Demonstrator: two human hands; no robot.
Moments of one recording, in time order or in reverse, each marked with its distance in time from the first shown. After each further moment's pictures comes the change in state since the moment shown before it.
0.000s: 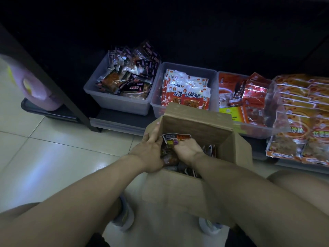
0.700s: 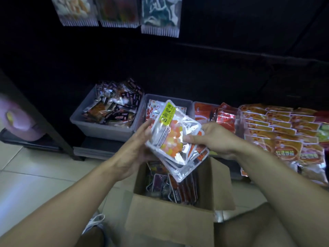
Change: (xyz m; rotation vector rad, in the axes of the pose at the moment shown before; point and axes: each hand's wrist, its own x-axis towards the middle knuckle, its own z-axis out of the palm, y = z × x) left_hand -0.039 0.039 -0.080 -1.513 0.081 0.402; right_hand -0.136 0.100 -0.159 1.500 0.184 0.181
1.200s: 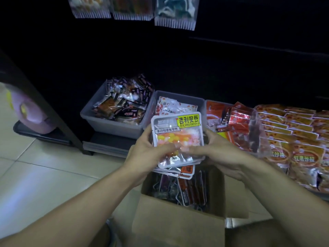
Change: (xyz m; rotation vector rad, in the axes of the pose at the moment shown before) left_hand 0.005 -0.018 0.012 0.173 0.380 0.046; right_hand 0.003 0.010 0.037 0.191 0.002 0.097
